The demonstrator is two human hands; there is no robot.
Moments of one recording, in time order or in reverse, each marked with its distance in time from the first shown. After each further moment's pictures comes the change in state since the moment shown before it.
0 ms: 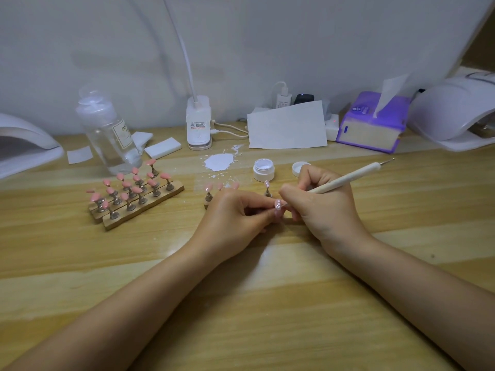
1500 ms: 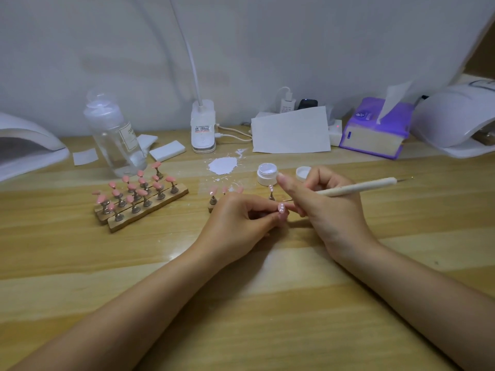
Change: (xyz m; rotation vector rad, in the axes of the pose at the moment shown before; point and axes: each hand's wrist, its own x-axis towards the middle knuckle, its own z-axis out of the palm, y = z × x) left_hand -0.001 0.002 -0.002 0.063 0.015 0.041; right_hand -0.002 -0.002 0.001 0.056 0.117 0.034
